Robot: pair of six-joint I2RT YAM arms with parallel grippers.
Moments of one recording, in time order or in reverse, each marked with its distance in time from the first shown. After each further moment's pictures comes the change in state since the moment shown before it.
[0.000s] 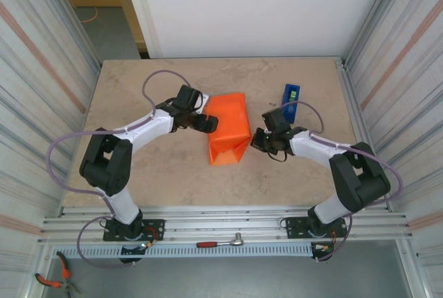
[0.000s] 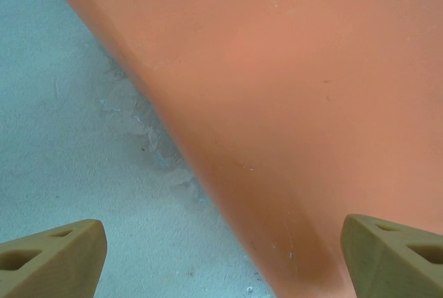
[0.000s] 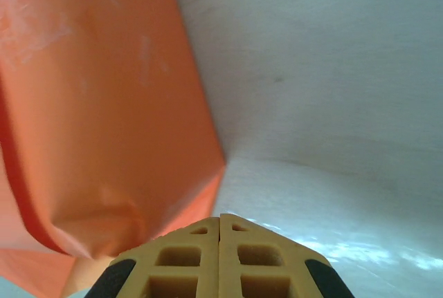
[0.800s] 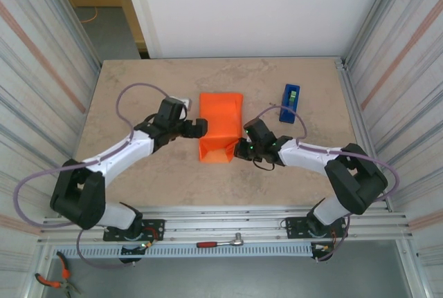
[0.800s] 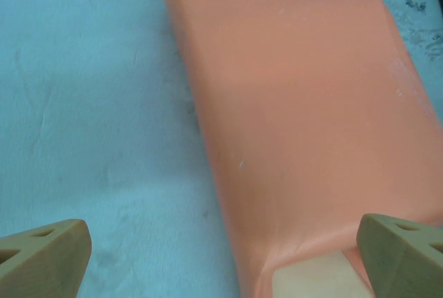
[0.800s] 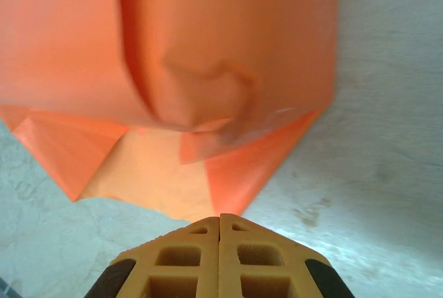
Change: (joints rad) left arm 0.017 -0.346 -0.315 0.140 -0.085 -0.231; right arm 0.212 -0.006 -0.041 0.132 0.027 0.046
